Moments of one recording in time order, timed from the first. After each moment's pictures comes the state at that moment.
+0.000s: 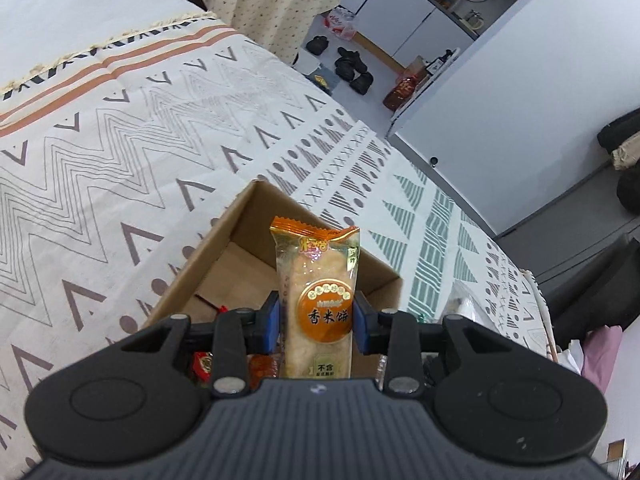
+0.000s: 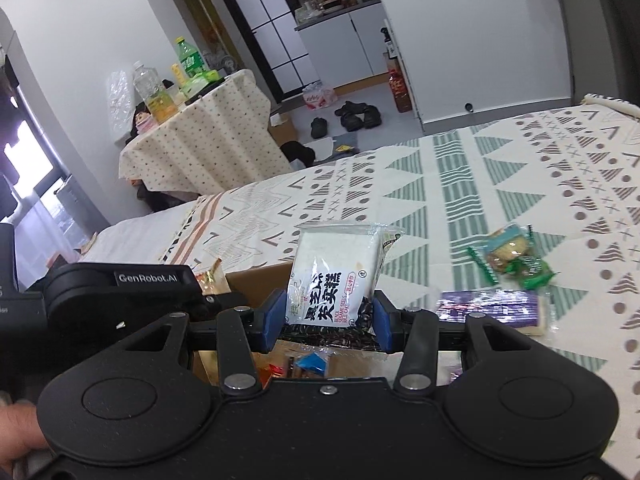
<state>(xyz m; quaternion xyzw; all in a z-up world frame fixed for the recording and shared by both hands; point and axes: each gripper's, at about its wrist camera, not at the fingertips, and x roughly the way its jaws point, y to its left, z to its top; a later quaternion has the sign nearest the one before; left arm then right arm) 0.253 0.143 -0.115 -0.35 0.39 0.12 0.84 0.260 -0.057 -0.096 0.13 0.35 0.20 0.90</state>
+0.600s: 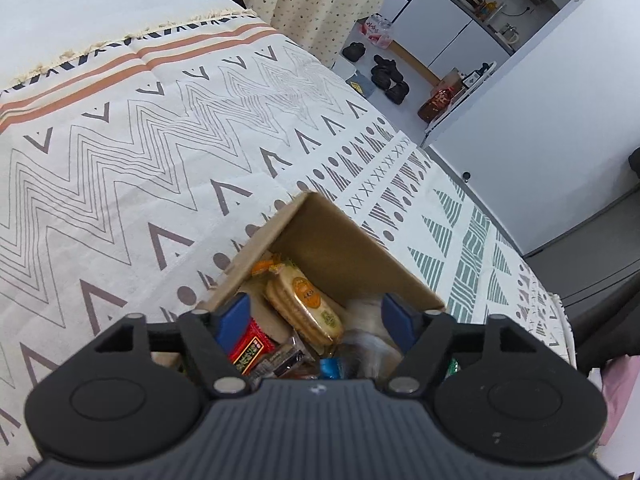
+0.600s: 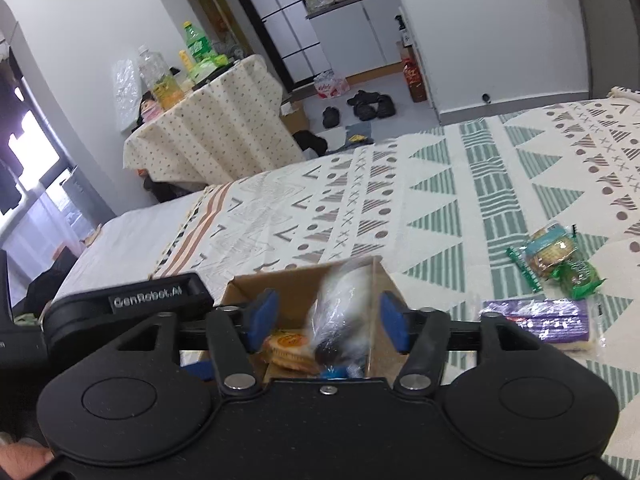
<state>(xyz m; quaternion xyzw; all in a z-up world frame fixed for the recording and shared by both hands) 0.260 0.155 -0.131 -0.35 0.40 0.17 0.83 0.281 -0.036 -0.107 0.13 0.36 0.21 0.90</state>
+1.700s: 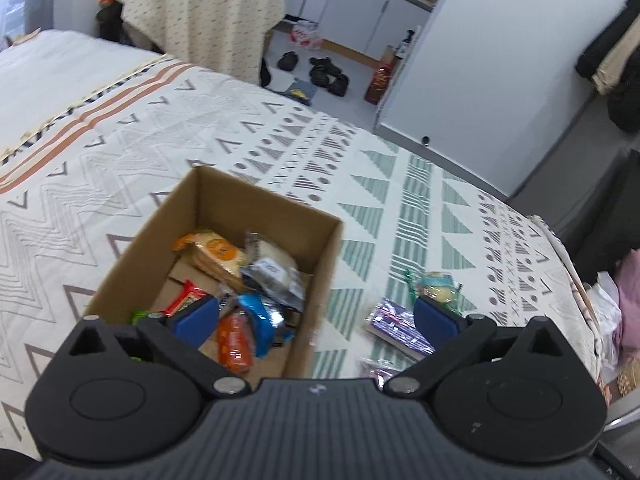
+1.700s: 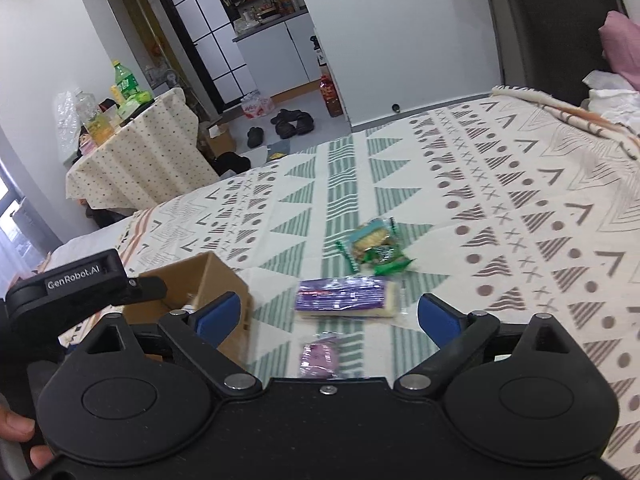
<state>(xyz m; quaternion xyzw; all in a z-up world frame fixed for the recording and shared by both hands) 0.239 0.041 -0.095 -0.21 0.39 0.11 0.89 0.226 -0.181 -0.094 0.13 0.36 0.11 0.92</state>
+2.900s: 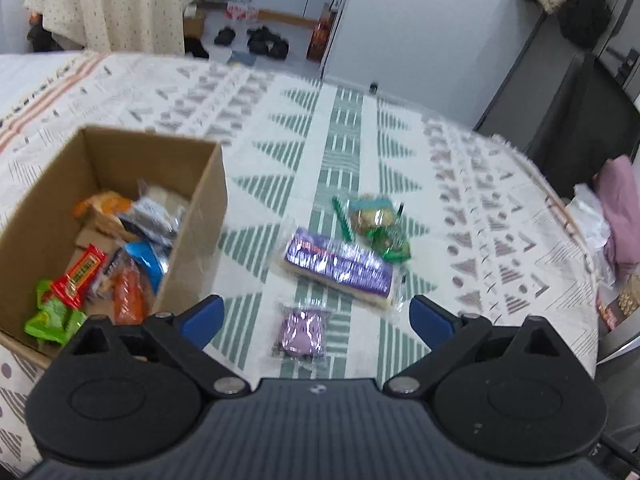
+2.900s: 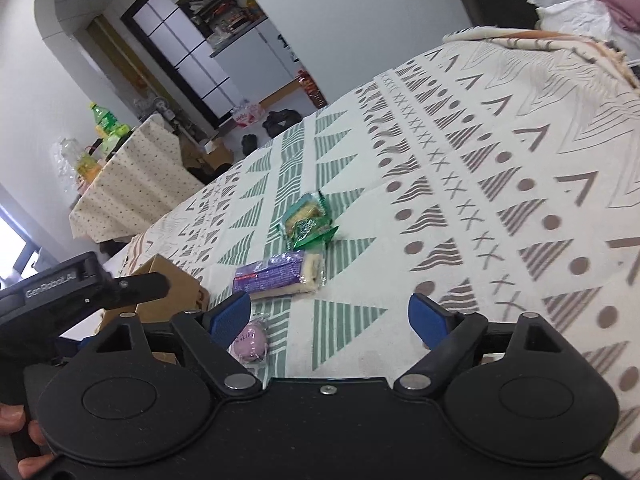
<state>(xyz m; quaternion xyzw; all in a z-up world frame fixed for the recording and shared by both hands) 0.262 -0.048 -0.137 -0.16 0.45 0.04 0.88 0.232 -0.268 -0.167 0.23 0.37 0.13 0.89</state>
